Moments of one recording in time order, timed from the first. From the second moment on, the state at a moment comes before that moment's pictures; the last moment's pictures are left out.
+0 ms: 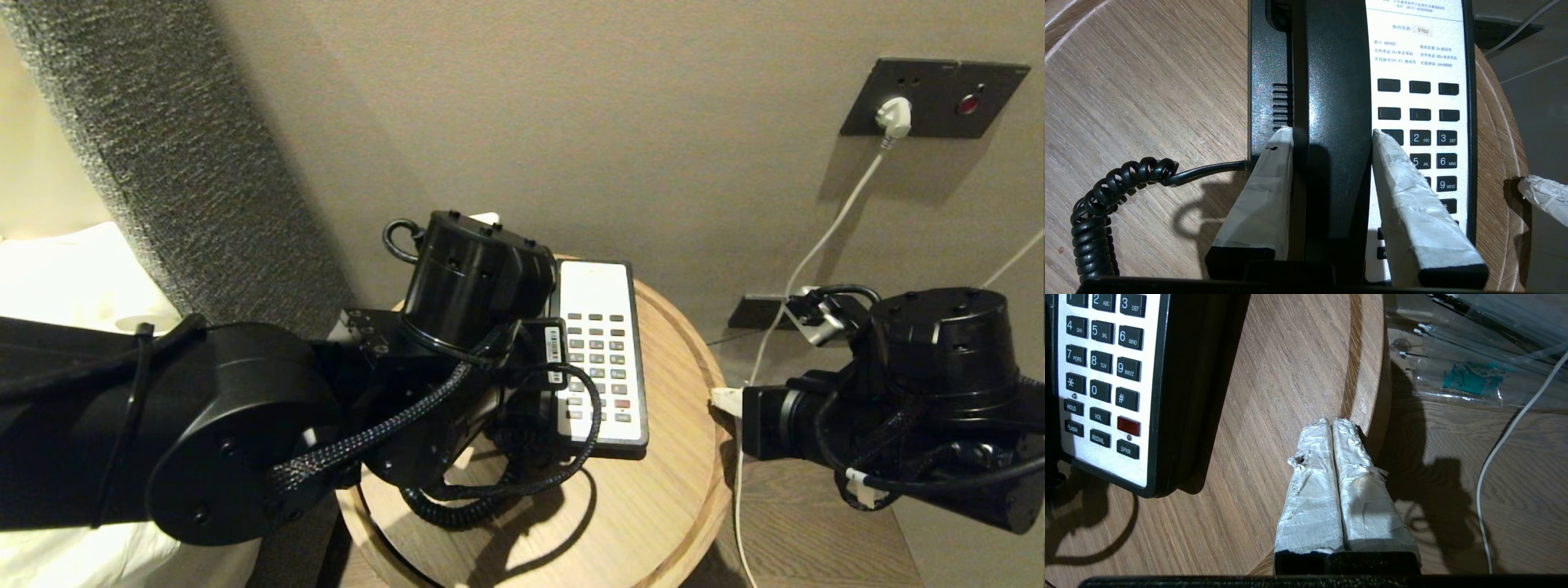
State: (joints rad) left arm -0.92 1.75 -1.14 -0.17 0.53 -0.46; right arm 0.58 1.51 -0.60 -0.41 -0.14 0.33
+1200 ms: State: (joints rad) left arm -0.92 1.76 -1.15 -0.17 0.53 -0.46; right arm 0.58 1.51 -0.59 -0.41 -0.14 0.33
